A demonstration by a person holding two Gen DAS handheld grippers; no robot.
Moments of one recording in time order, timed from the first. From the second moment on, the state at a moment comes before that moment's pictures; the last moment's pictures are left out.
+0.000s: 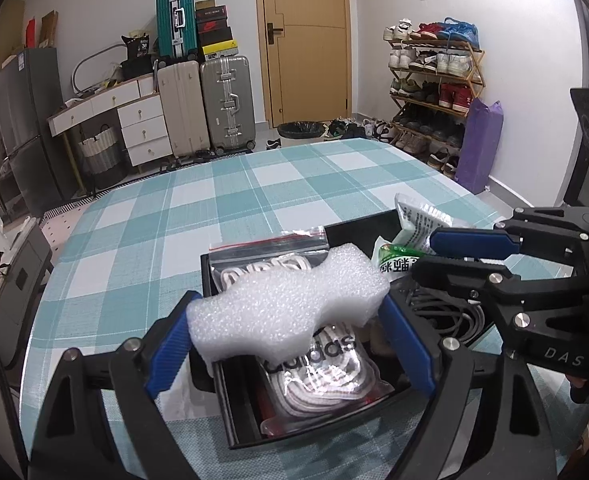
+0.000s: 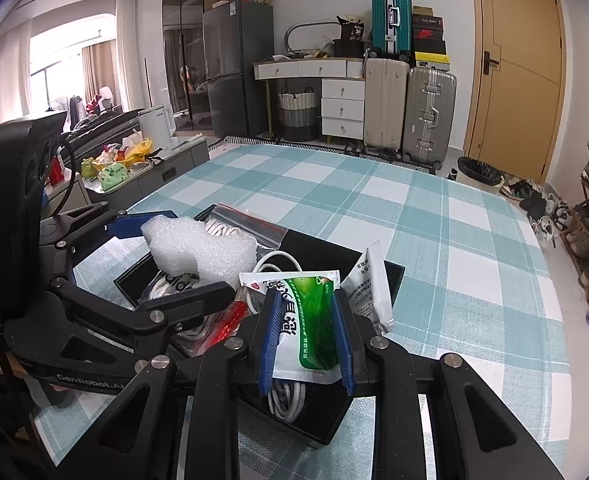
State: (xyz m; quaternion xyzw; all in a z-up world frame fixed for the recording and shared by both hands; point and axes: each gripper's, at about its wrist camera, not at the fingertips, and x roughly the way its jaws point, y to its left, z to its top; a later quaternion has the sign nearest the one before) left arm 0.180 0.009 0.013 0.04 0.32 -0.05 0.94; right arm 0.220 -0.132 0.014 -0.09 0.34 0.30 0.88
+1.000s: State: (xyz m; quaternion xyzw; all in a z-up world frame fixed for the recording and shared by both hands) left arm 0.121 0.024 0.040 0.00 0.27 -0.03 0.96; right arm 0.161 -0.161 0.036 -0.03 0.27 0.29 0.92
